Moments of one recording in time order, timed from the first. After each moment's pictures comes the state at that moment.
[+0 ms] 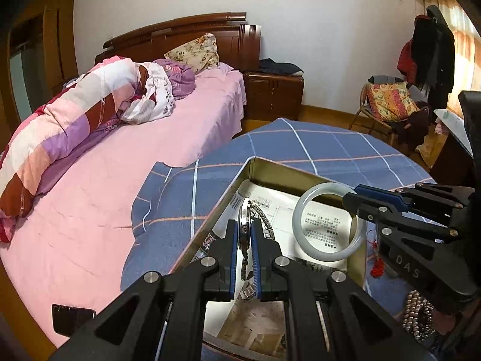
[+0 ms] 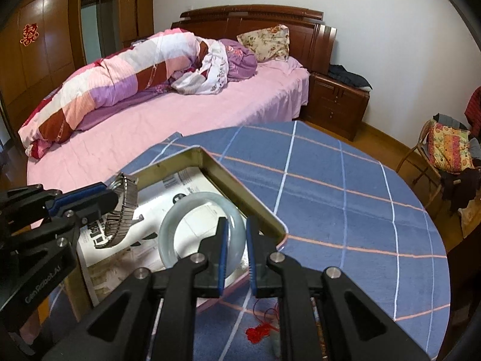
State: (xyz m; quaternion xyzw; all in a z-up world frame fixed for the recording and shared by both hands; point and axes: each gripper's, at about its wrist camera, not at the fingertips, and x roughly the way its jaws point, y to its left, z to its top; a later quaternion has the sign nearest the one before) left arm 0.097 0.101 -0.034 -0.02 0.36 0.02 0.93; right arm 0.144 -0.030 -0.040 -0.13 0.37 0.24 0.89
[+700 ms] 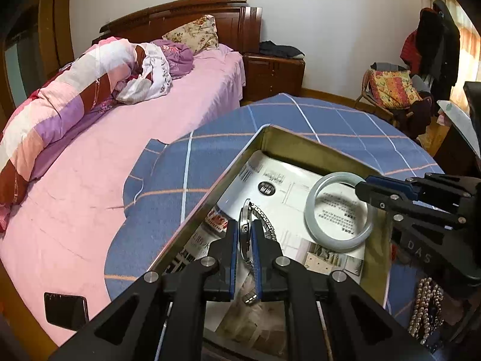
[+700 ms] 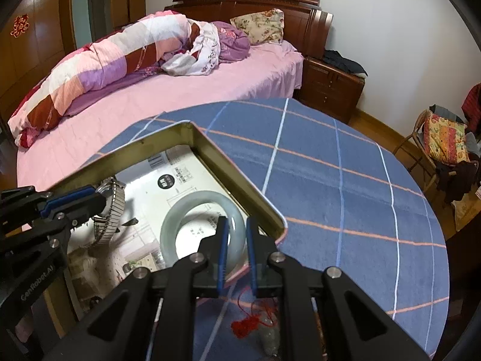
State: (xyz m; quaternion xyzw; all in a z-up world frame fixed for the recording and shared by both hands) left arm 0.104 0.105 -0.058 -0.03 0.40 0.02 0.92; right arm 0.152 -0.035 -0.055 -0.15 0.40 0.22 0.88
